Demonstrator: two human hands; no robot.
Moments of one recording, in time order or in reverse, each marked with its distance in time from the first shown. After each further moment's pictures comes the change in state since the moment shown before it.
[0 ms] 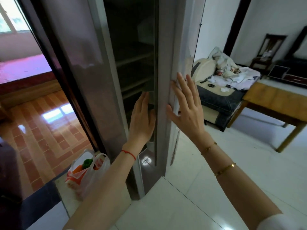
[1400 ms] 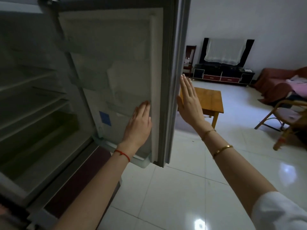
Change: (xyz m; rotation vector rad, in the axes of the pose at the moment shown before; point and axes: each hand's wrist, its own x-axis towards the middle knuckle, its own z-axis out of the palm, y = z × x) left_hand 0.037 0.260 0.278 0.156 -0.351 0.351; right_hand -0.109 0.358 -0.217 -0.266 -0.256 0.506
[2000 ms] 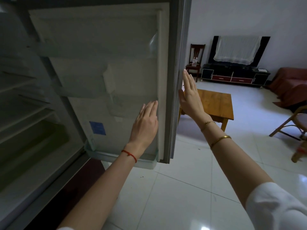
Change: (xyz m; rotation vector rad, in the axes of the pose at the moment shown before) left_hand 0.126 0.016 0.094 0.112 0.141 0.085; right_hand 0.103 0.126 0.067 0.200 -0.051 0.089
